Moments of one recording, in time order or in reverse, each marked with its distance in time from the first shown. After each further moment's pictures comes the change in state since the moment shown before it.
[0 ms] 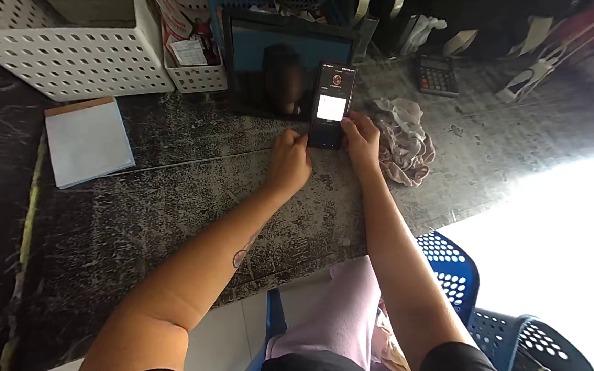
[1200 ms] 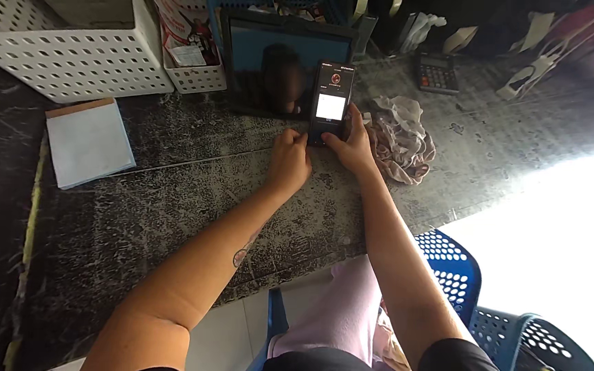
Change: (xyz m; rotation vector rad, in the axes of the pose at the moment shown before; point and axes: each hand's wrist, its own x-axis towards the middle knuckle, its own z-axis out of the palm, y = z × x) left_hand -0.001 0.000 0.000 0.029 0.006 0.005; right_hand -0.002 -0.004 0.005 -0.242 -0.177 0.021
